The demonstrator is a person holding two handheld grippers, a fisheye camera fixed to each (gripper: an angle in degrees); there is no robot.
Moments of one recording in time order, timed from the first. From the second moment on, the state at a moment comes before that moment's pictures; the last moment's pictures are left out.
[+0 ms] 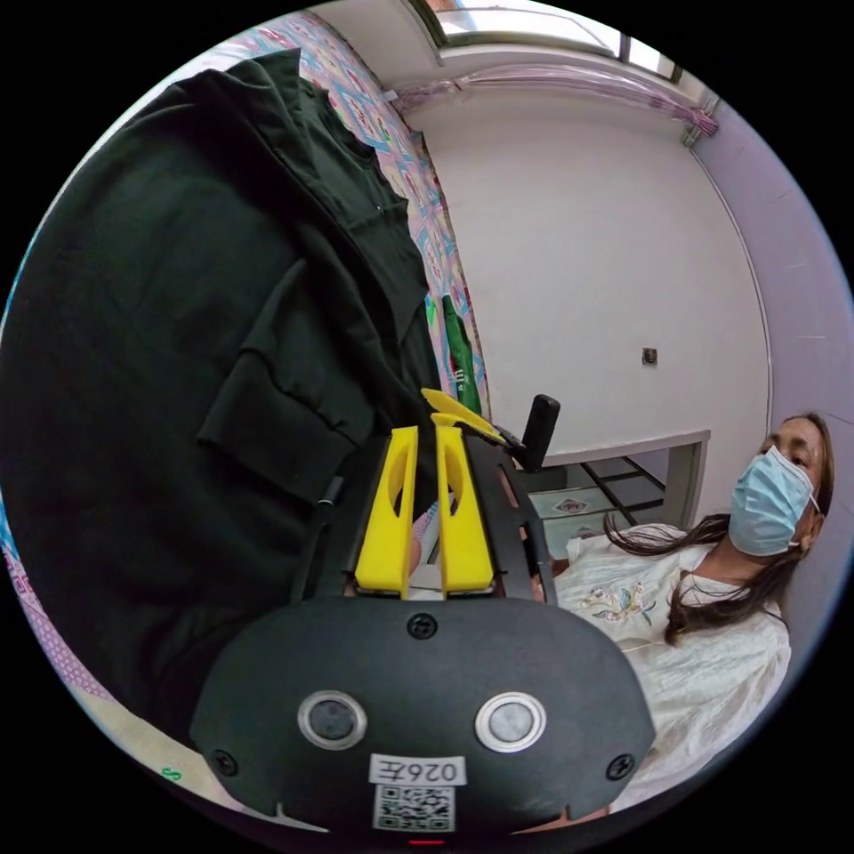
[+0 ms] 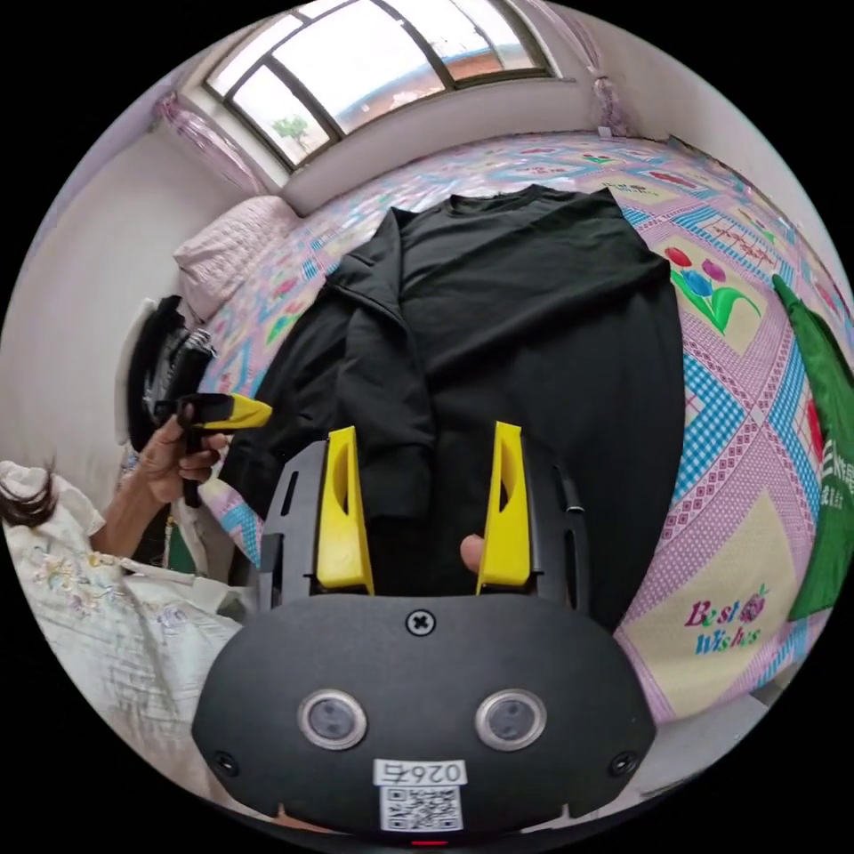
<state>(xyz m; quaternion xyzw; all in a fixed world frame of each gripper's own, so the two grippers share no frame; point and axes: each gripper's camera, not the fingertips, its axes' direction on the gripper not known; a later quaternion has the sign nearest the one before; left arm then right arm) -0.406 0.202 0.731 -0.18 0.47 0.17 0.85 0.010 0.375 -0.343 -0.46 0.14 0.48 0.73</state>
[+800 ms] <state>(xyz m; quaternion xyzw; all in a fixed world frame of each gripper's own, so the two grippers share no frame) -0.410 0.142 0.728 -0.31 0.49 0.18 0.80 -0.212 0.233 -0.152 -0.54 0.01 0.07 0.84</state>
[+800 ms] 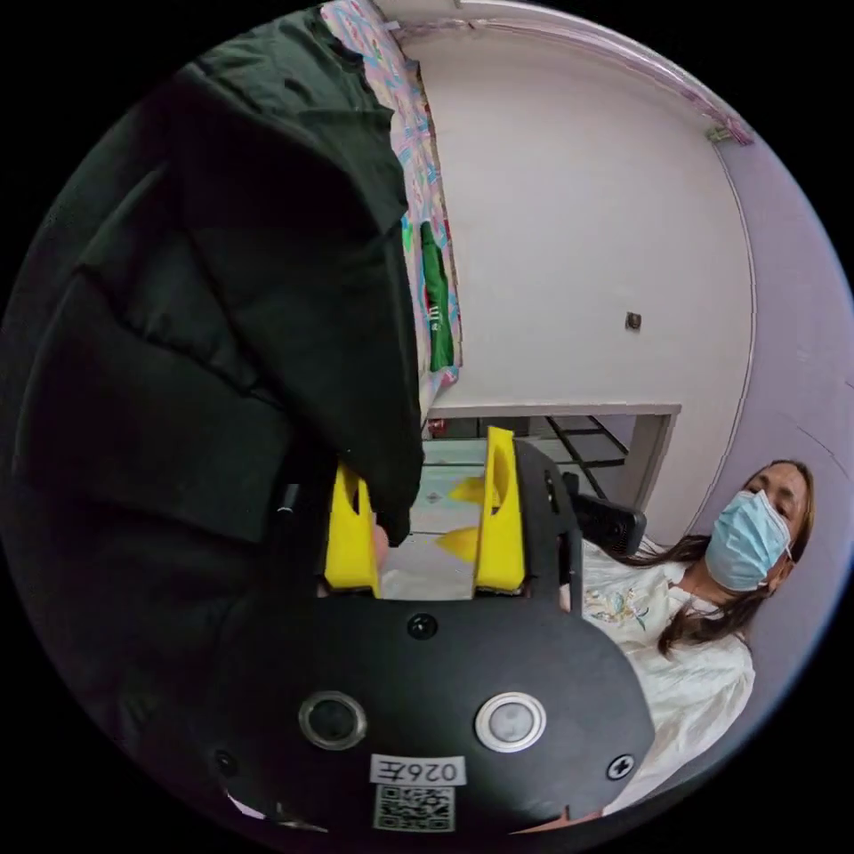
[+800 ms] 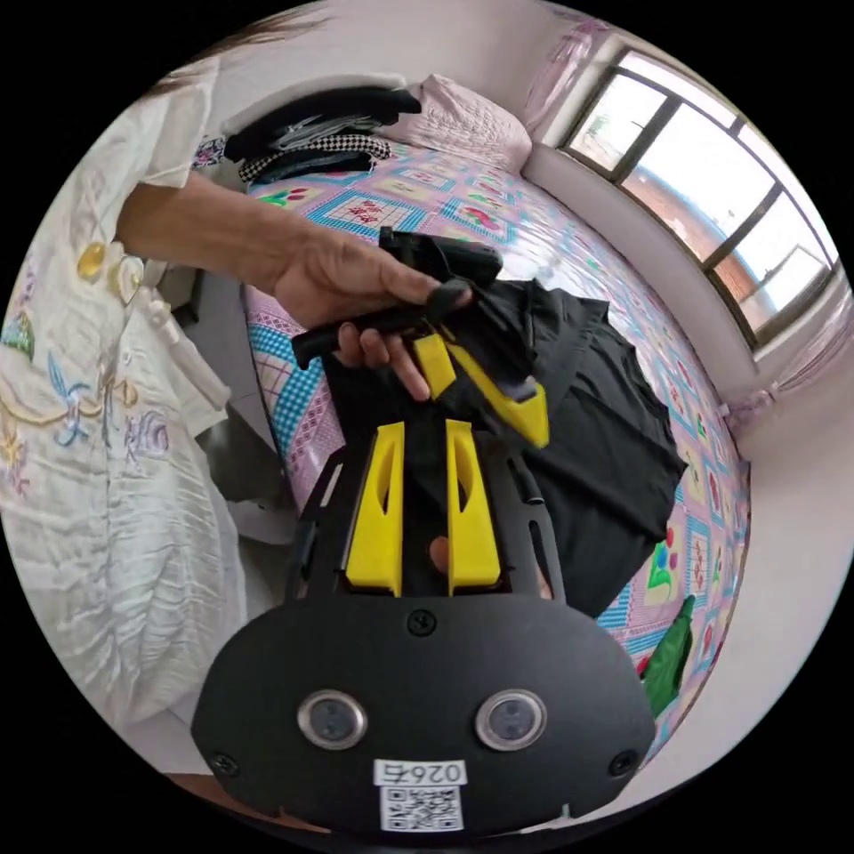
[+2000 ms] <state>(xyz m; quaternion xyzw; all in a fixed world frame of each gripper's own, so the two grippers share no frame) -0.401 0.219 0.687 -0.28 0.54 0.17 0.78 -0.082 0.302 -0.320 -0.61 0.20 0.28 0.71</state>
